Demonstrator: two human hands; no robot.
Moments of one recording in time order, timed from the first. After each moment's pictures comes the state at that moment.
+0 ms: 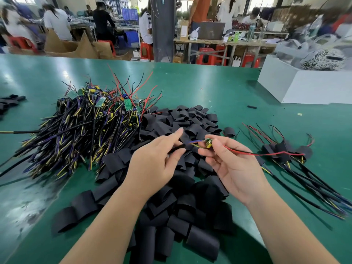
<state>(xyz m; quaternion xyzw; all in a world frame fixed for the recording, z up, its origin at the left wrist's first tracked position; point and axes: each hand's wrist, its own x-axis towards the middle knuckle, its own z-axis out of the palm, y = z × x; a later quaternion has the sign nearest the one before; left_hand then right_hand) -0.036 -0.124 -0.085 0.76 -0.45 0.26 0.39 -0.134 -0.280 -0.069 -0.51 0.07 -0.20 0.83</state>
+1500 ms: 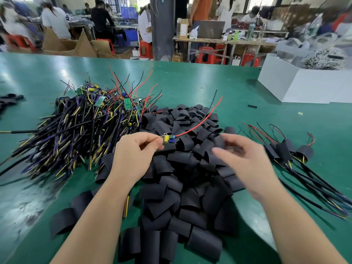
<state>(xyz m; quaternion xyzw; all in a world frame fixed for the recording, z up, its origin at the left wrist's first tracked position) -0.010 -0.107 -0.080 0.79 -0.26 0.07 0.55 -0.137 -0.302 -0.069 -0.77 0.18 -0.27 0.55</state>
